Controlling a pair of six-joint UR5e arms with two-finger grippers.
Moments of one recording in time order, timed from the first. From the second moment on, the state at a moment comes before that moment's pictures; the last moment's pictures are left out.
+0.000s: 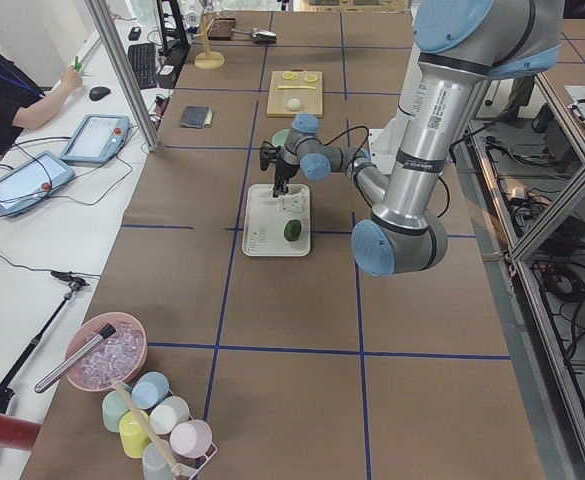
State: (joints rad) left arm -0.54 -1.96 -1.75 -1.83 -1.60 -1.36; right arm 1.48 -1.65 1.79 -1.36 2.33 0.03
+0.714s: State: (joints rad) left arm -0.53 -2.34 -1.59 -1.59 -1.60 -1.67; right arm 1.48 -1.65 1.78 -1.36 2.33 0.04
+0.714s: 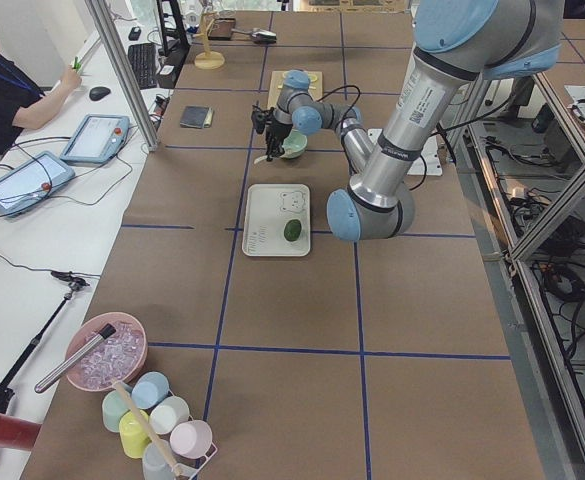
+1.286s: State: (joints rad) left arm -0.48 -2.40 -1.53 -1.58 -1.57 -1.68; right arm 1.48 -1.65 1.78 -1.36 2.33 0.03
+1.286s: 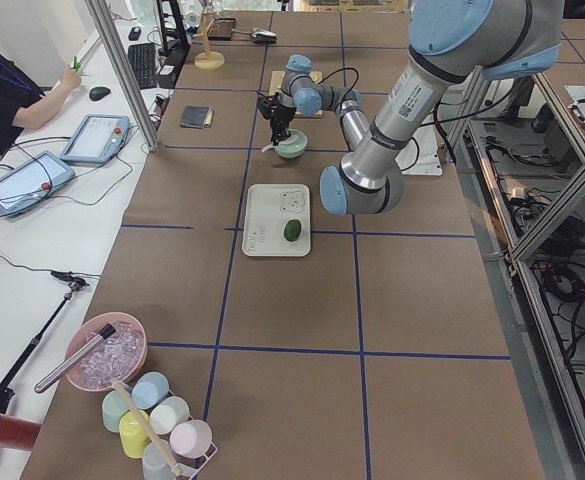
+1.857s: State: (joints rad) left arm -0.49 -2.24 -1.77 -1.58 -1.56 -1.29; right arm 1.48 -1.64 1.82 -1.34 2.34 0.04
